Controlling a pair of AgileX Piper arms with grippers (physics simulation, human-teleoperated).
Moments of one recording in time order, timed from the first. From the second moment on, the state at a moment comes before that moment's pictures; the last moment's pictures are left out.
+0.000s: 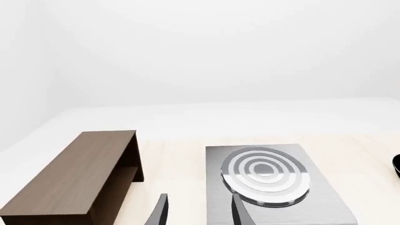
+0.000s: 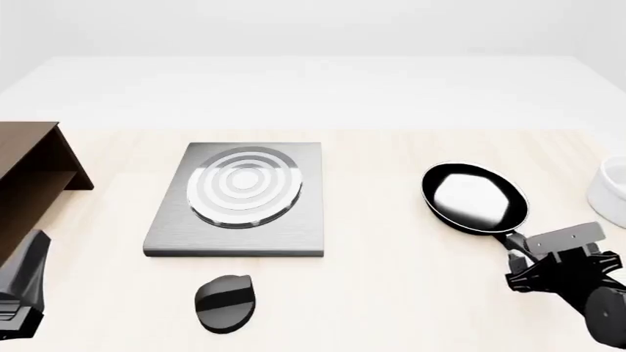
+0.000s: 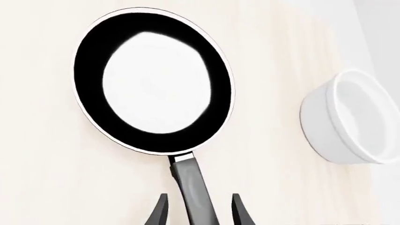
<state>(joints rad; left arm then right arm) 0.01 0.00 -0.12 0.10 0.04 -0.24 1.61 -0.24 -0.66 -0.47</state>
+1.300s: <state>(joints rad) 0.01 0.00 -0.12 0.10 0.04 0.03 1.24 -0.36 -0.31 -0.60</state>
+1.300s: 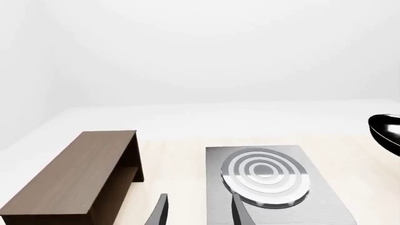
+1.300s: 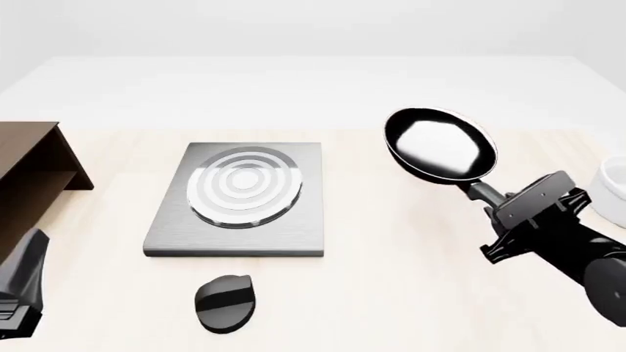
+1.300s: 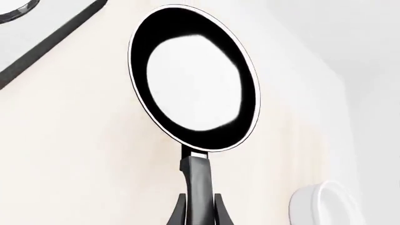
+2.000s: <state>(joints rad) 0.02 0.00 -0.11 0.08 0.02 0.48 1.53 -0.80 -0.22 -0.76</state>
